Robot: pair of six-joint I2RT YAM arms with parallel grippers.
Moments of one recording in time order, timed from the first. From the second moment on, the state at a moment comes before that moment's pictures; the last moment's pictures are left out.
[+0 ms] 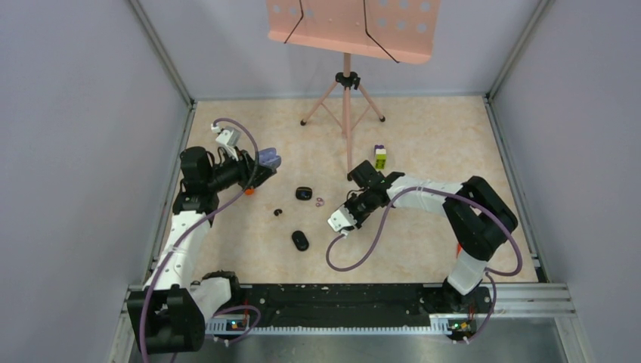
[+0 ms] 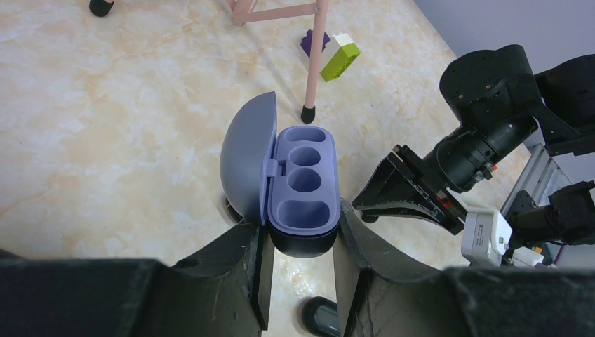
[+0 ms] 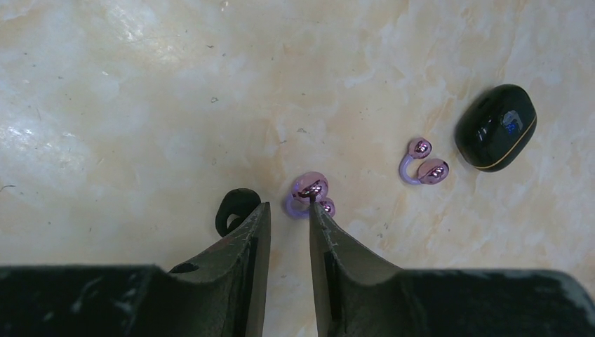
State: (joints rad) left arm 0.07 1.02 0.73 -0.03 0.87 -0.21; right arm 0.73 1.72 0.99 -0.42 -0.60 -1.57
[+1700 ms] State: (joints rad) left arm 0.07 1.03 0.73 -0.05 0.87 -0.21; right arm 0.74 1.81 1.08 -0.48 -0.58 -1.66
